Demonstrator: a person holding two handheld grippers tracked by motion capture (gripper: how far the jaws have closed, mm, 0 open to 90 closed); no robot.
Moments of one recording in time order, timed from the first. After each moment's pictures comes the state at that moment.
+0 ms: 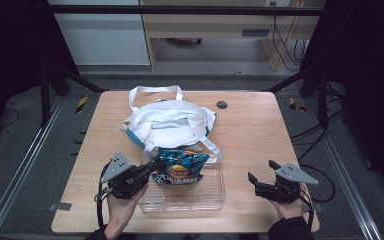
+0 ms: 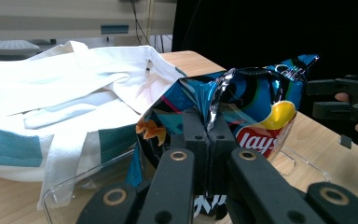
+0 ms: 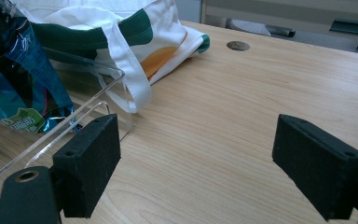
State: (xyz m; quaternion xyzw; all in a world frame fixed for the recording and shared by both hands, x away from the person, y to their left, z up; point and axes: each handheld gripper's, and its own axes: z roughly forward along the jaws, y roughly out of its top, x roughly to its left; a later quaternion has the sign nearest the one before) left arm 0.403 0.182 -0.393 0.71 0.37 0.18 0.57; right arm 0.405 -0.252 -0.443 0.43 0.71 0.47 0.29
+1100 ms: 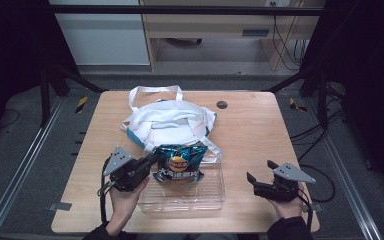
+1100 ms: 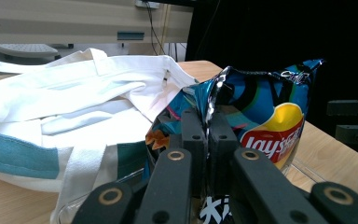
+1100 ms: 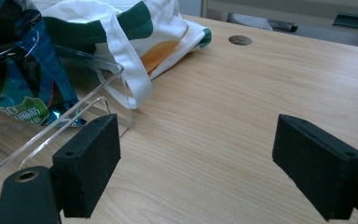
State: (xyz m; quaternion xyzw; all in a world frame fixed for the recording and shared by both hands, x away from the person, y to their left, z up) left arm 0.420 0.180 -0.393 0.69 0.40 0.20 0.57; right arm 0.409 -0.250 -0.446 0.43 0.72 0.46 0.28
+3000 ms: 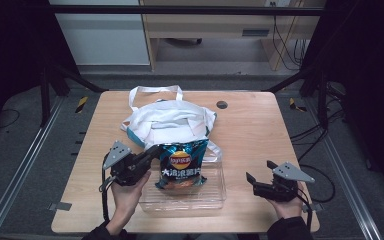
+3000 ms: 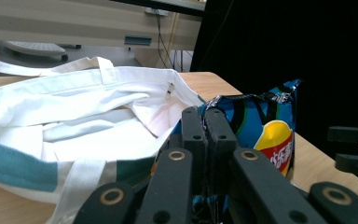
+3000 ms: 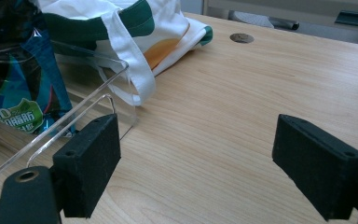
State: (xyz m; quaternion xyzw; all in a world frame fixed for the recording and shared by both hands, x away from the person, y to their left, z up) left arm 0.429 0.173 -0.380 0.66 0.43 0.20 0.58; right arm 0.410 -0.249 -0.446 0.43 0.72 0.46 0.28
